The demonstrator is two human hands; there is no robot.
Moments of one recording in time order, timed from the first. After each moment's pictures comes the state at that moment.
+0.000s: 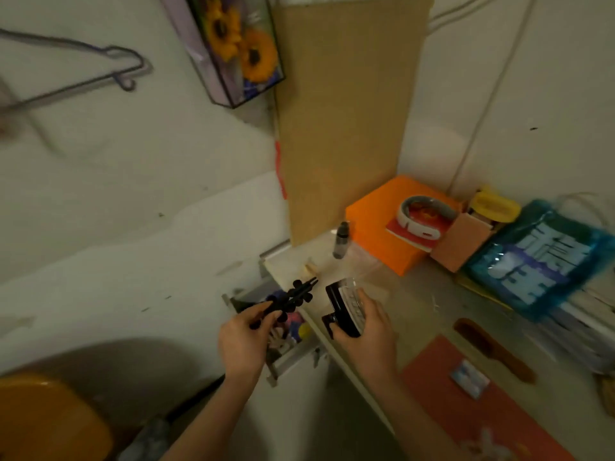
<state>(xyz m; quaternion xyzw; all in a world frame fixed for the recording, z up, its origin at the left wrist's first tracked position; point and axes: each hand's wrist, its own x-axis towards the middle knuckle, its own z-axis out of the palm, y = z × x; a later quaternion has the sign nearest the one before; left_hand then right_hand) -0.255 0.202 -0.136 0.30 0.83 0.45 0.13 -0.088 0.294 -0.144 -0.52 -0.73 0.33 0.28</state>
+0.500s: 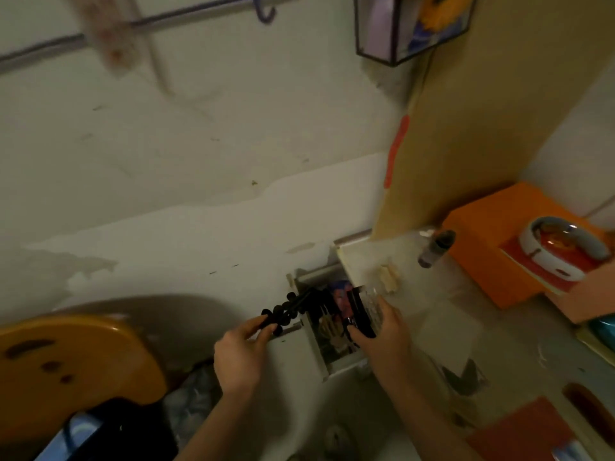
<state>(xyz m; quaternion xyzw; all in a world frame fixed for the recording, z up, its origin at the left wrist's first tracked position) -0.371 0.136 -0.196 0.12 0.89 0.42 0.12 -0.227 0.297 -0.199 -0.50 -0.76 0.39 0.14</state>
